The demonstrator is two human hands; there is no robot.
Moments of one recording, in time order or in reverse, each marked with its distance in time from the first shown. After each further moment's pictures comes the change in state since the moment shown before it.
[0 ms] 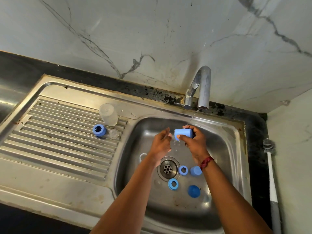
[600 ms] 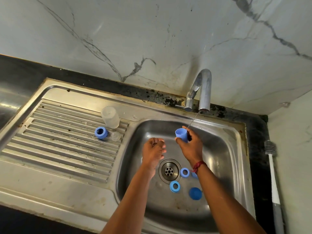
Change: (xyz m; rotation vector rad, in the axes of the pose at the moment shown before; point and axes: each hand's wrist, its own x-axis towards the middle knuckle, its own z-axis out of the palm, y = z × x) left_hand -0.017 -0.012 -0.021 -0.126 0.218 -0.023; right_hand -0.007 0.012 0.017 -0.282 0.078 -0.131
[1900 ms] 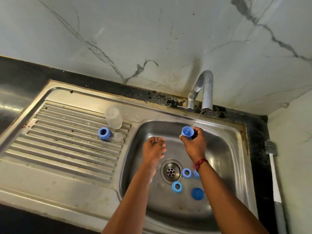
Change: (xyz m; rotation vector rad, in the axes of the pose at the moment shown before) left_hand -0.002 0.008 -0.009 -0.022 -0.006 0.023; right_hand 0.001 -0.008 0.000 0.085 0.120 0.039
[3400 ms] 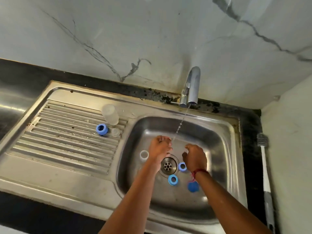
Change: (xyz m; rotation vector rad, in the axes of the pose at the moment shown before) left_hand -0.026 -0.006 0.035 0.130 -0.039 -0.071; right_hand -0.035 0.041 -0.041 -0.790 -0.224 -0.063
